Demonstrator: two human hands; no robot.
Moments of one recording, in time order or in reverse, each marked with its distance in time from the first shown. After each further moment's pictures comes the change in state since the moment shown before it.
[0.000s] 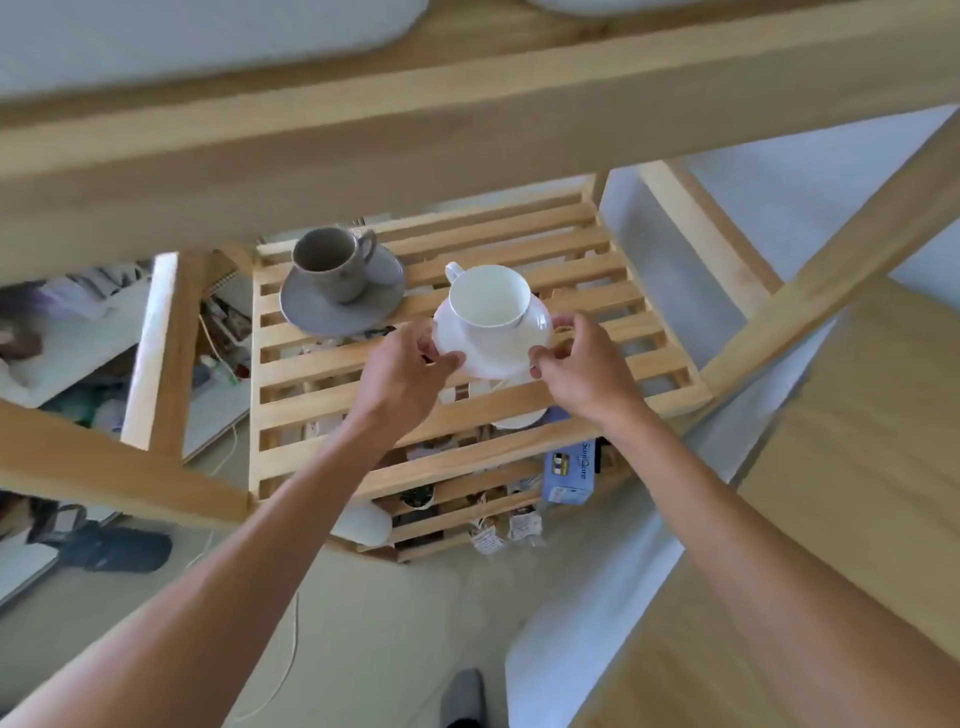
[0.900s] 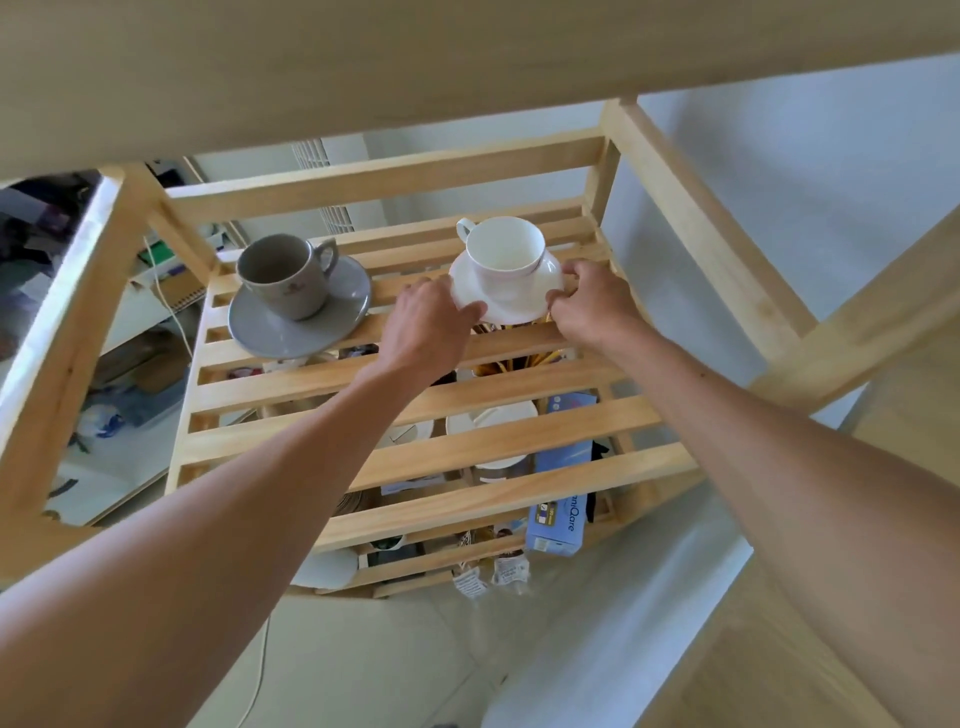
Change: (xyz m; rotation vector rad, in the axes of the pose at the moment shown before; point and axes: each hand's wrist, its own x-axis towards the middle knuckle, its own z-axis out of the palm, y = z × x) left_hand 0.099 0.032 0.054 0.192 0.102 -0.001; right_hand 0.117 -0.009 -0.034 -0.192 0.014 -0.060
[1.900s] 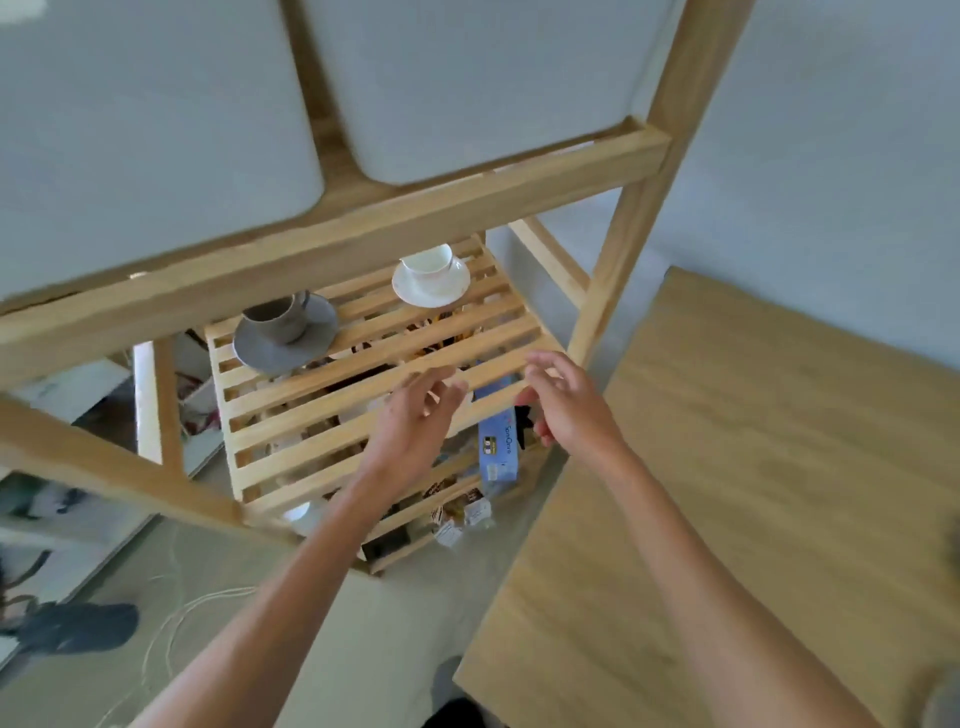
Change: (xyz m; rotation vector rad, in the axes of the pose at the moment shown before) left_hand -0.194 0.032 -0.078 -0.322 -0.242 0.203; right_hand -0.244 0.013 -0.044 0.477 0.090 0.136
